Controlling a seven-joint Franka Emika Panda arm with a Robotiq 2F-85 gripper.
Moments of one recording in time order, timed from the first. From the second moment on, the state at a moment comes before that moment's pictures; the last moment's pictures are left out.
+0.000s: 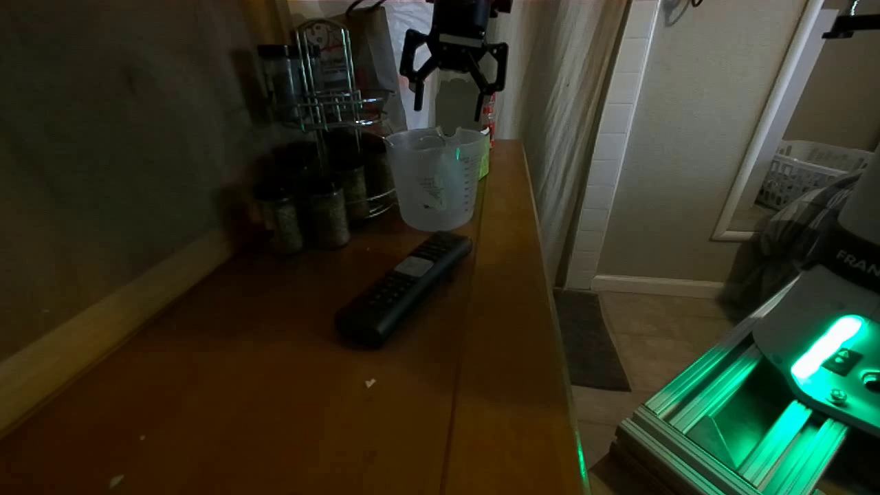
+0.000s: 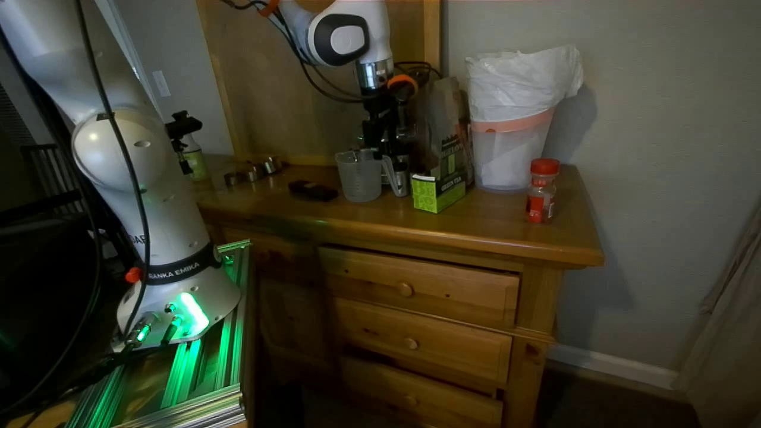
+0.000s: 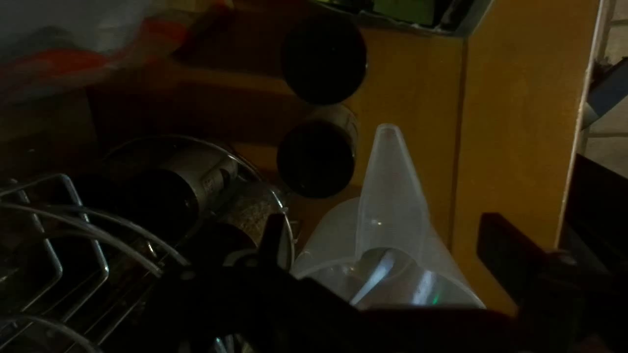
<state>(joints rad) 0.25 -0.12 0.05 -2.44 0.11 2.46 -2.13</state>
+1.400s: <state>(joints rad) 0.24 -0.06 0.08 -2.44 0.12 2.49 -2.21</state>
